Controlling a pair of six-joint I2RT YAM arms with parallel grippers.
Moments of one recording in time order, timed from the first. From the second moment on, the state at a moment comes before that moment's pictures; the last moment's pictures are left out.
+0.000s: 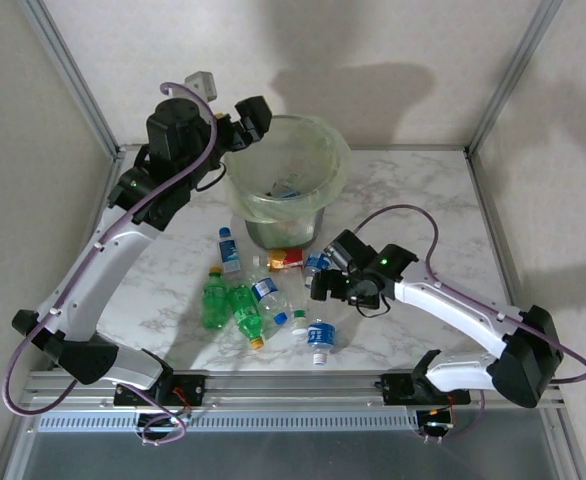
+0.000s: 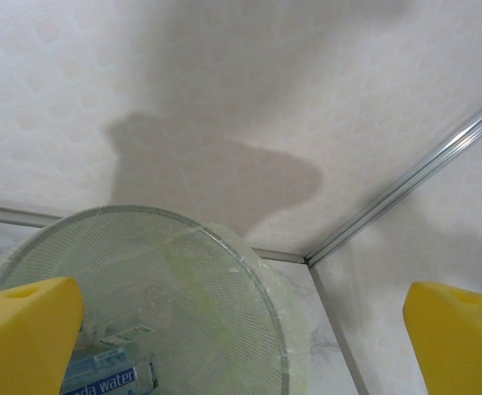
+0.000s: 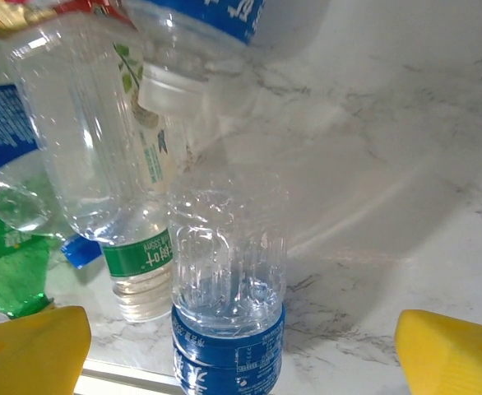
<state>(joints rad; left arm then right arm) -0.52 1.44 1.78 -0.48 -0.15 -0.61 0.86 1.29 0.99 -0.94 -0.03 0.88</state>
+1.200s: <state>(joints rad) -0.50 1.44 1.73 -0.46 -0.10 -0.64 0.97 1.57 0.90 -0.83 -0.09 0.88</state>
